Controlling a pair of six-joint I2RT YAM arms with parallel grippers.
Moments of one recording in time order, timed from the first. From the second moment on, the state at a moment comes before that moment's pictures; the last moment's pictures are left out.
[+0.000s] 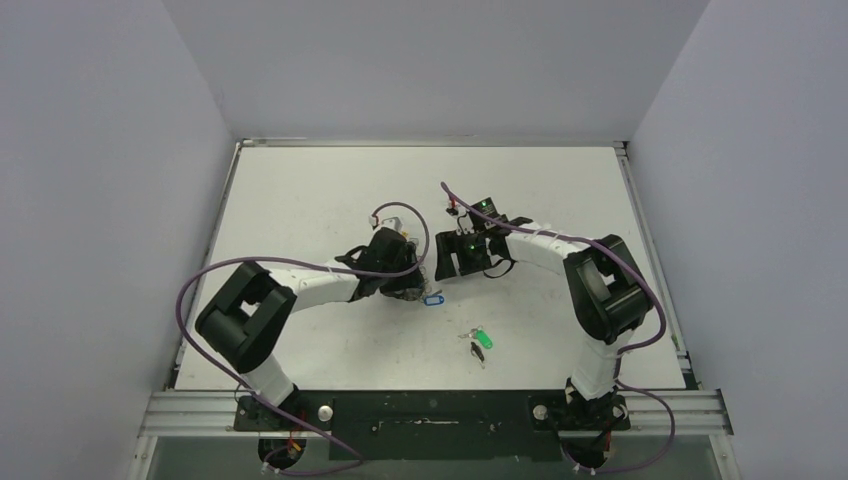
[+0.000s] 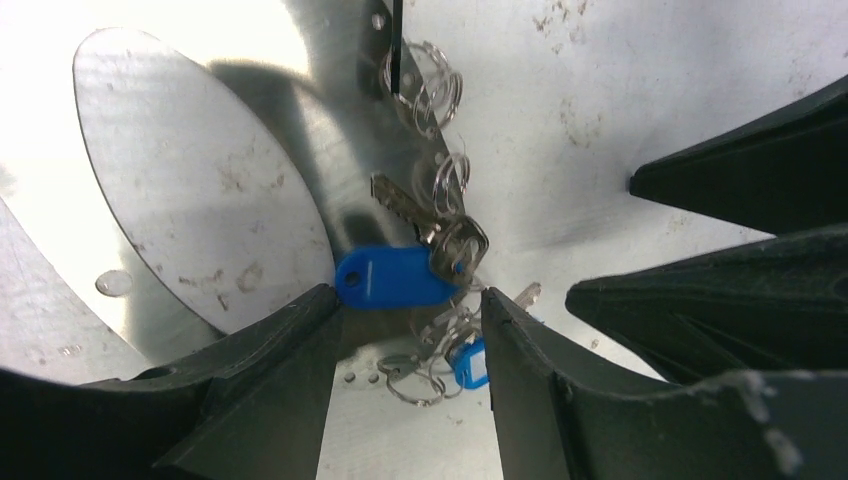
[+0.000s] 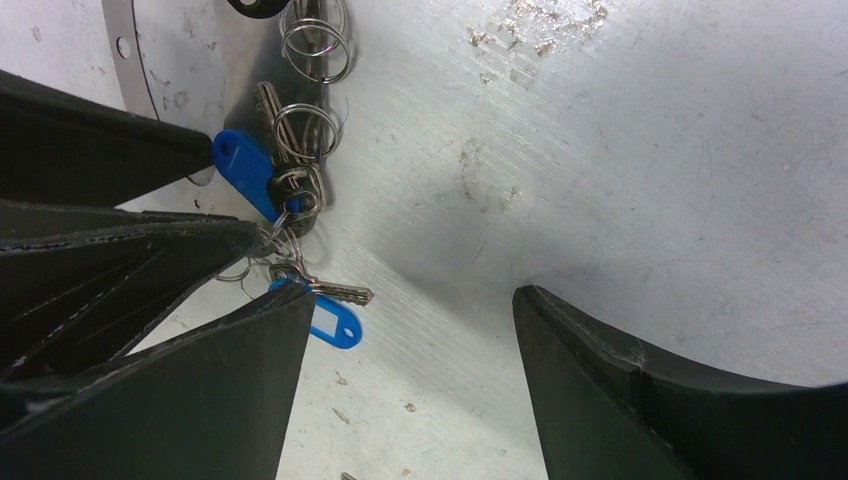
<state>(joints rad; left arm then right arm) -0.69 1.68 0.85 -0.03 -0.07 -0.78 0.51 1.84 1.12 -0.33 -0.37 0.24</state>
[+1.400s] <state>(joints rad) -0.49 1.20 0.57 -0.21 0.15 -0.77 0.68 1.86 1.04 -0.09 -0.48 0.36</state>
